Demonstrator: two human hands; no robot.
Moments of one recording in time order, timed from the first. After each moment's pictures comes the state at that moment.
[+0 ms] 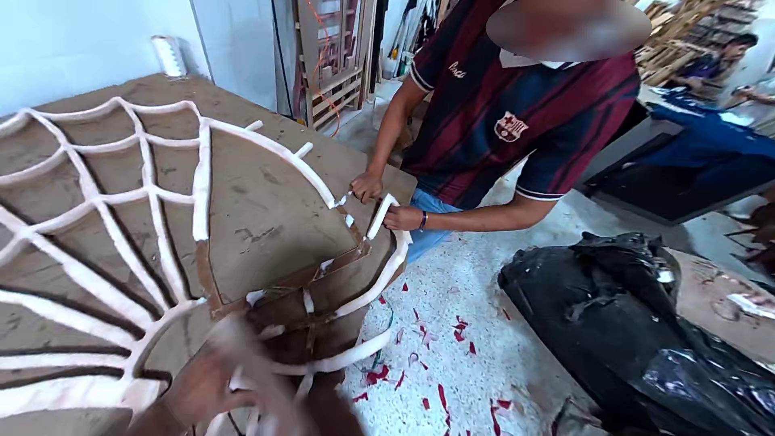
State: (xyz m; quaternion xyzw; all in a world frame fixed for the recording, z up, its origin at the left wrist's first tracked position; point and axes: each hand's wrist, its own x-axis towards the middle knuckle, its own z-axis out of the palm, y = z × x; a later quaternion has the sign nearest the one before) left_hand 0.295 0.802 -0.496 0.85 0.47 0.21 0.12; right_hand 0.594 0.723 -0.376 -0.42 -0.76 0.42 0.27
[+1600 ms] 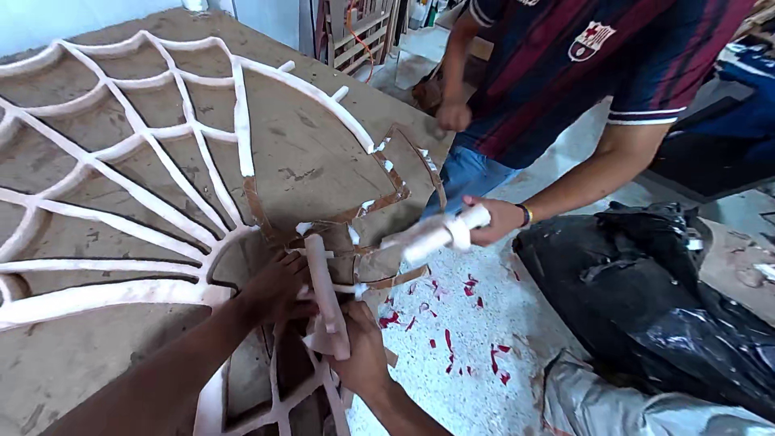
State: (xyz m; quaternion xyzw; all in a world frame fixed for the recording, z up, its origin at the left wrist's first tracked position) left_hand 0.291 0.808 -0.487 0.91 0.40 0.11 0.09; right_hand 0.526 0.716 -0.494 -0.53 -0.77 0.16 0.32
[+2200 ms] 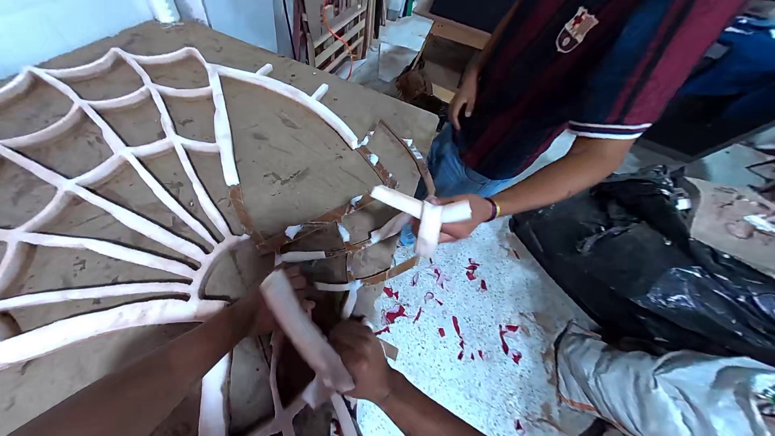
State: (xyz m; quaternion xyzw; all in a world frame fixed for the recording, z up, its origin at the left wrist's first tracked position) left_hand 0.285 0.811 -0.492 0.91 0.30 0.17 0.23; right_hand 0.542 0.712 -0.515 -0.32 -0.85 0.13 0.40
